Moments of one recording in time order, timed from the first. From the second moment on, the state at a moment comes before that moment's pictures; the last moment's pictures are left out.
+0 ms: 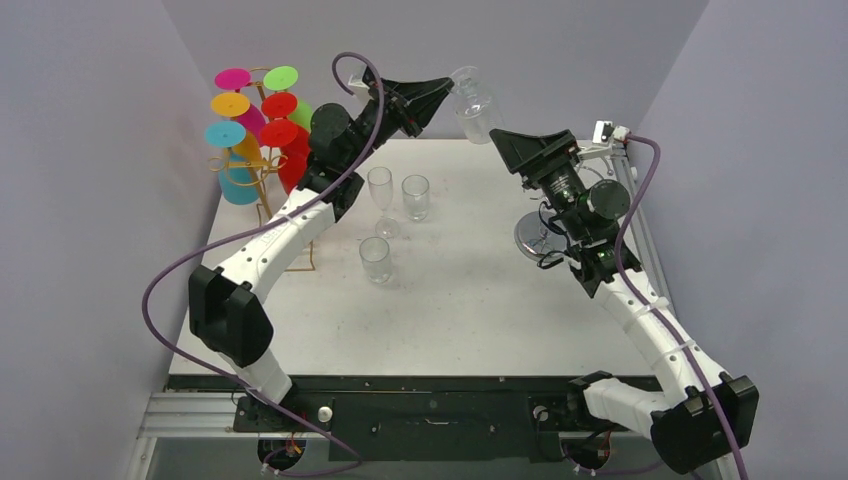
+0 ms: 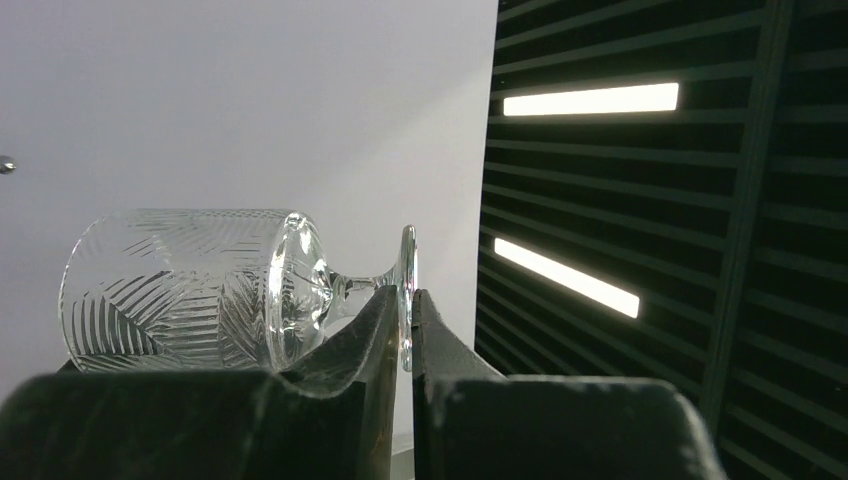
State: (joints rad) left arm -0.51 1.69 1.60 0.48 0.35 -1.98; right arm 0.33 1.10 1.00 0.39 -0.16 0.98
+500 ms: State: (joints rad) left arm -0.52 1.64 1.52 0.57 0.36 -2.05; right arm 0.40 1.20 0.97 0.73 -0.20 1.12
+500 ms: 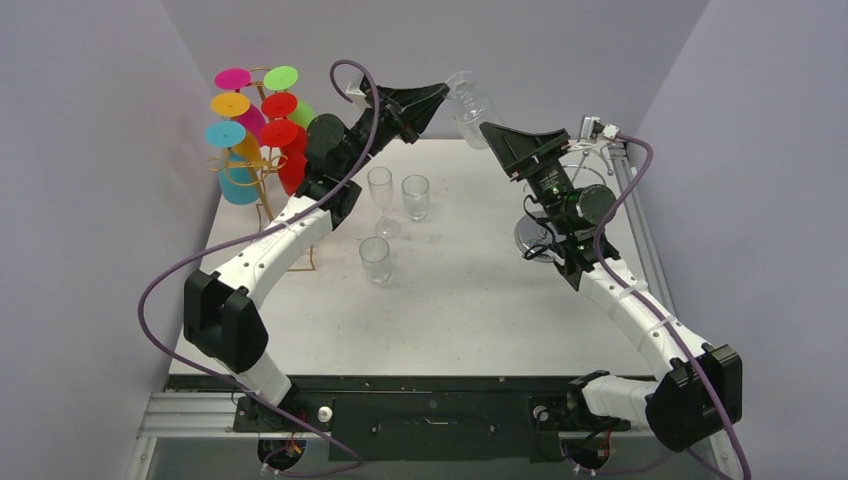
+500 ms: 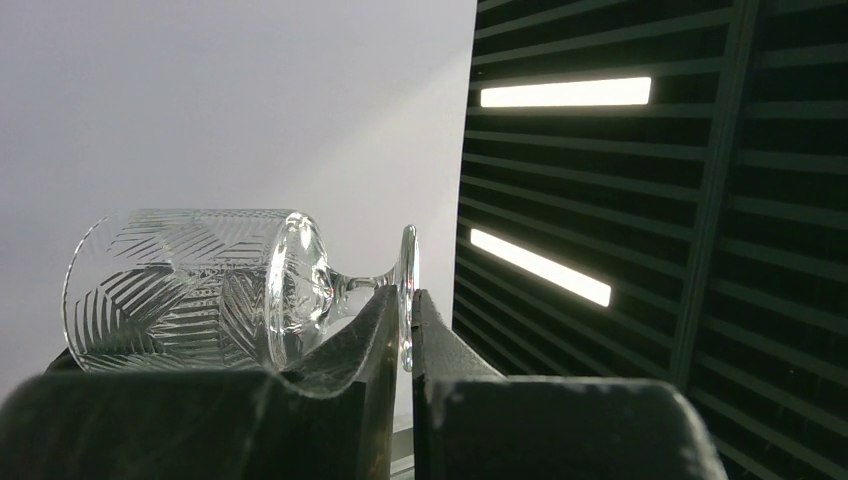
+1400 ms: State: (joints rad) left arm -0.52 1.37 1.17 0.62 0.40 -1.89; right arm 0.43 1.05 0.97 0.62 -0.19 1.12
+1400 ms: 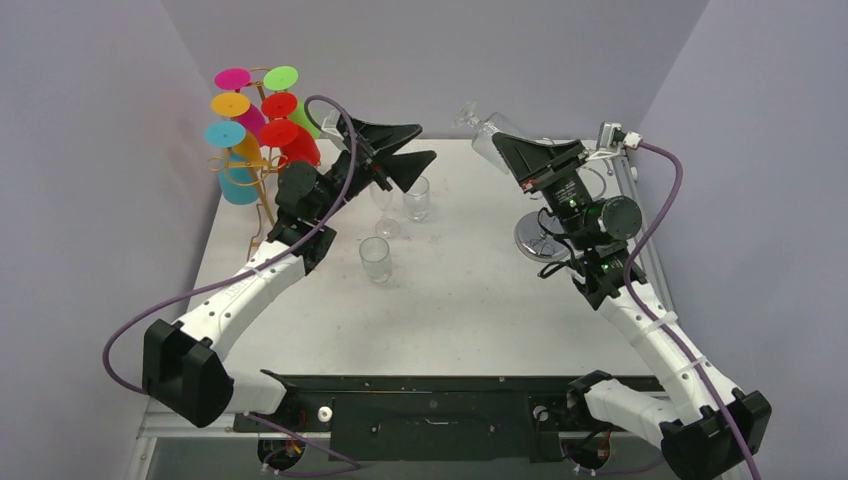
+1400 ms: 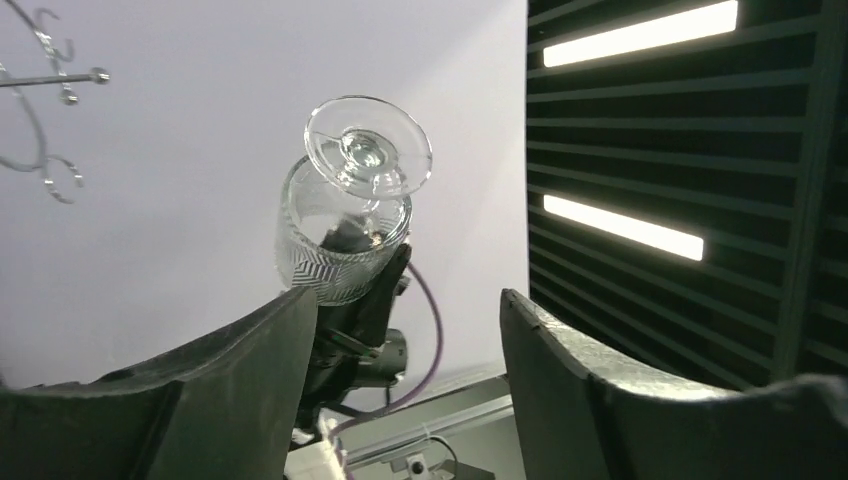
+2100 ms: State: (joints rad) left arm -0.30 1.06 1.22 -0.17 0.45 -1.06; right arm 0.60 1.27 1.59 -0.56 0.10 0.66
